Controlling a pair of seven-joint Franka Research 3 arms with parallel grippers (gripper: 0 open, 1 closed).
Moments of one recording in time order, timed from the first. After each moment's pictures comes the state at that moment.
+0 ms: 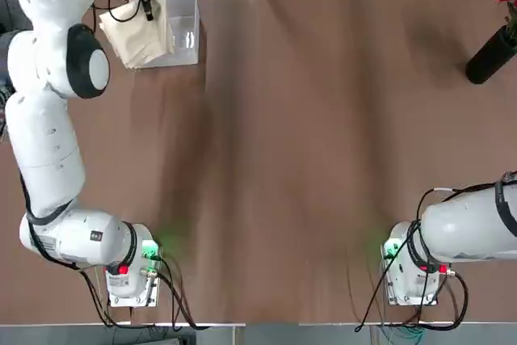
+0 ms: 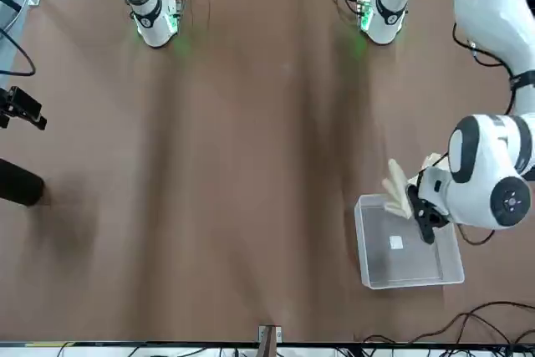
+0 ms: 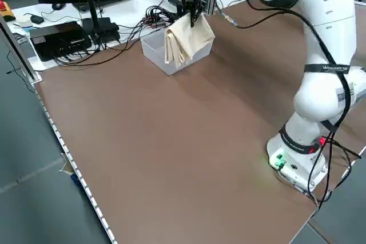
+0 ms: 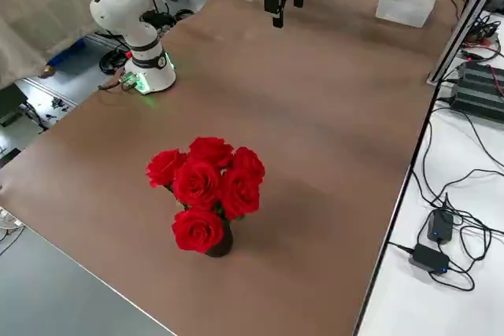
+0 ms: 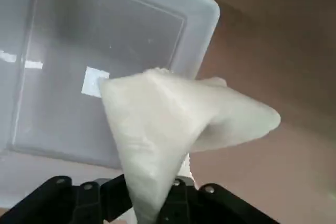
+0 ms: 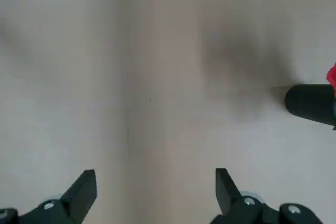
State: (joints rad) left arm -0.17 0.68 0.07 -1.17 0.02 1.61 1.11; right arm -0.03 0.06 -0.06 -1.48 0.02 1.60 -0.03
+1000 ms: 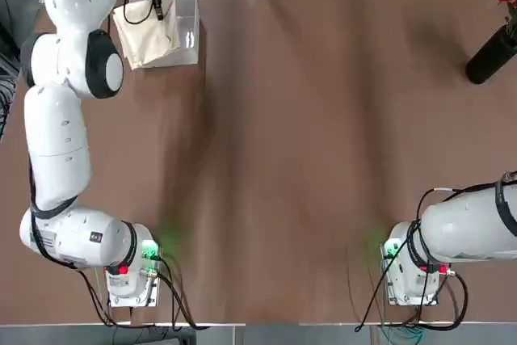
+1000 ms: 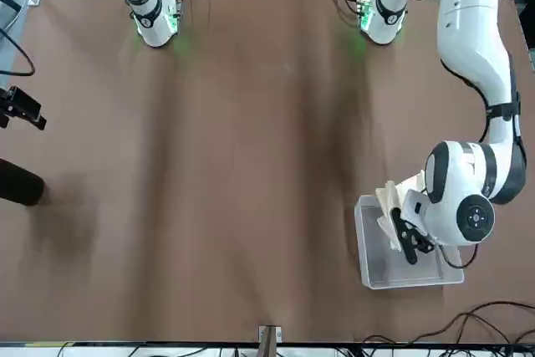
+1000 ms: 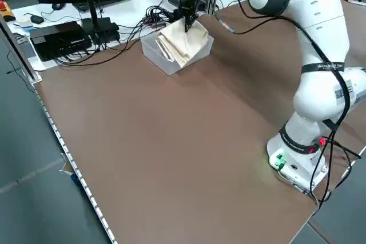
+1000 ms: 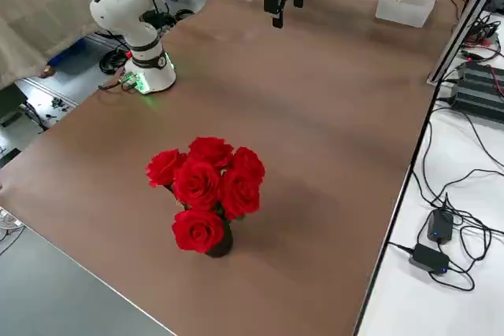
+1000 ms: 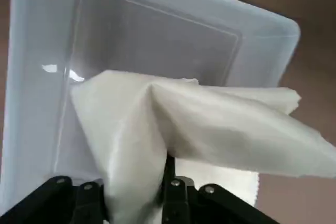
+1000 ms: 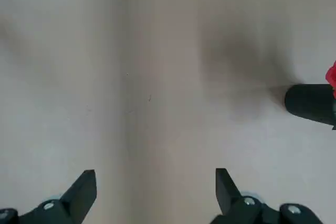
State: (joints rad) left arm -0.19 0.79 0.07 -1.13 0.06 1.80 1.10; right arm -0.03 0.06 -0.06 -1.48 0.02 1.60 -0.03
